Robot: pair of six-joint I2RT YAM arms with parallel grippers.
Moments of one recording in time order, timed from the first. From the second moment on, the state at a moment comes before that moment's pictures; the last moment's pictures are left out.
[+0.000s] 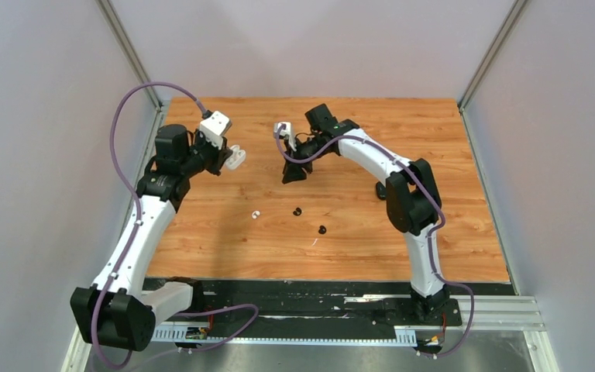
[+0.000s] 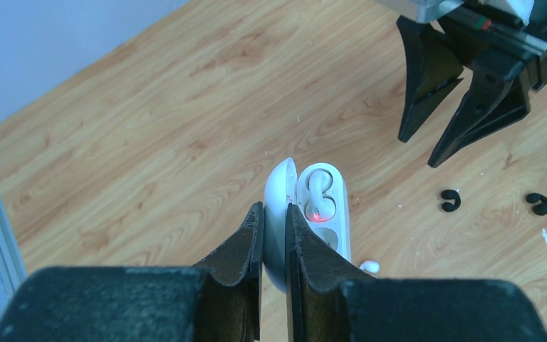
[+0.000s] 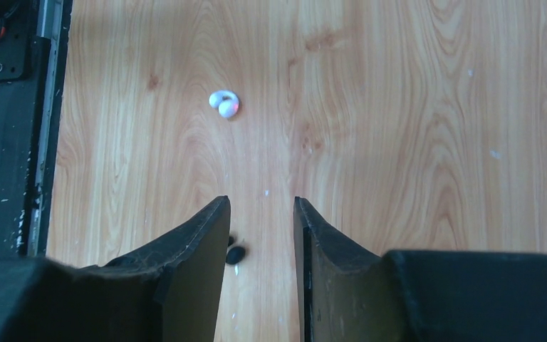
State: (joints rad) left arm -0.14 1.12 1.03 -0.31 0.40 0.32; right arm 0.55 2.13 1.81 -0.67 -0.90 -0.61
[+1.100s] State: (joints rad) left arm 0.04 1.07 1.01 -0.43 0.31 0.13; right arm 0.78 2.39 1.97 -0.56 -0.84 -0.64
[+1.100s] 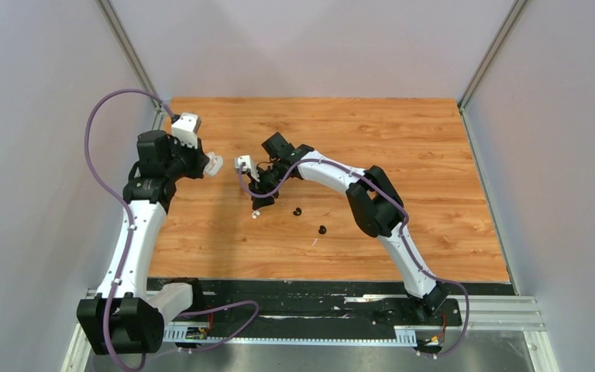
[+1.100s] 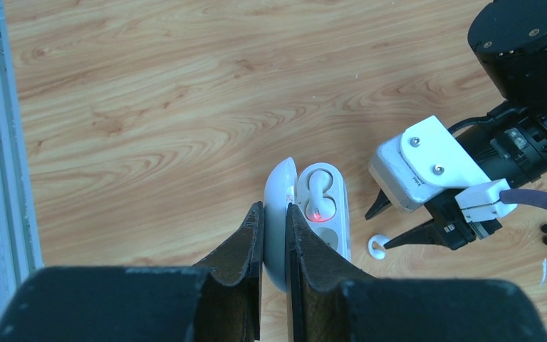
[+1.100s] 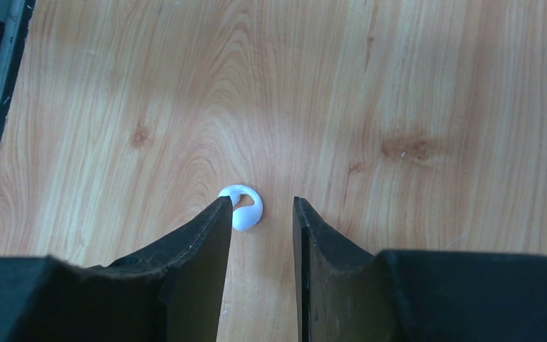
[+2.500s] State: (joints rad) left arm 0.04 1.07 0.94 -0.37 0.35 0.13; right arm 0.78 2.39 1.89 -0.54 -0.86 -0.73
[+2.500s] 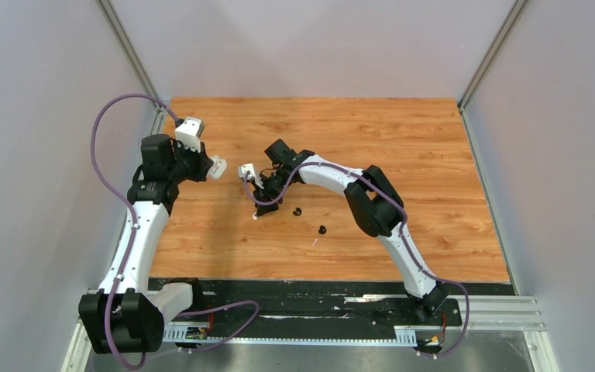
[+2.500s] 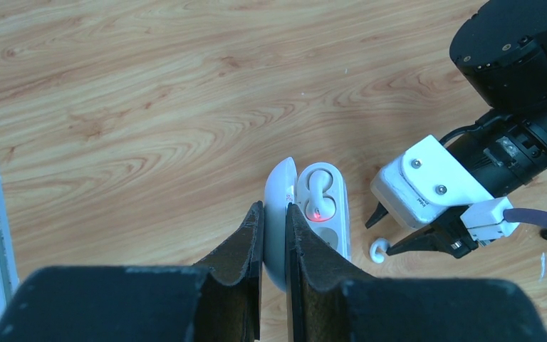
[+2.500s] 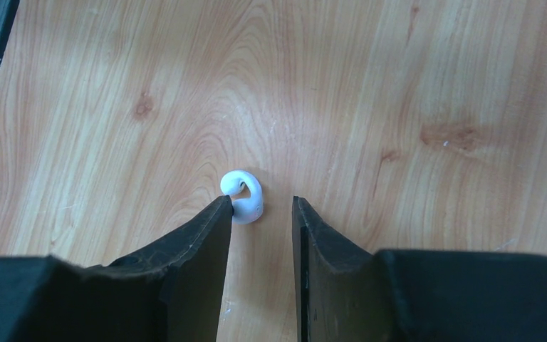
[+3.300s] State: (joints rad) left arm 0.04 1.08 0.93 -0.36 0.37 0.13; right arm 0.78 2.41 1.95 -0.64 -0.94 -0.75
